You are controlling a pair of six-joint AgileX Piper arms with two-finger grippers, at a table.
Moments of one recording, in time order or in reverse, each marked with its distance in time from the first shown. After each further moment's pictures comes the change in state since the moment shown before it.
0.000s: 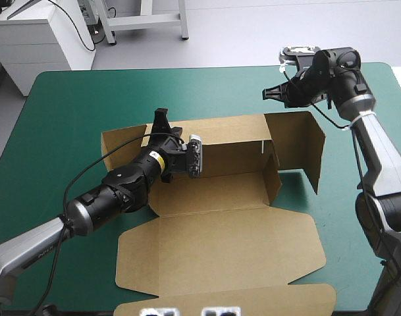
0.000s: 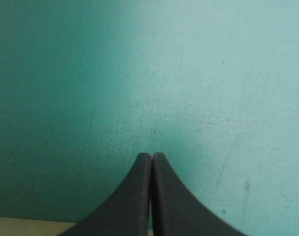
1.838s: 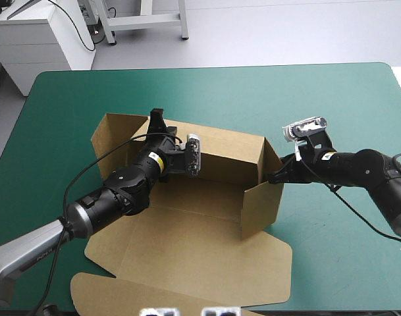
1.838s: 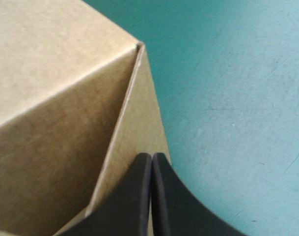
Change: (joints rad) left arm -0.022 -0.008 0.001 0.020 0.107 -0.040; right arm -0.002 -0.674 1.005 0.546 -0.446 -0.653
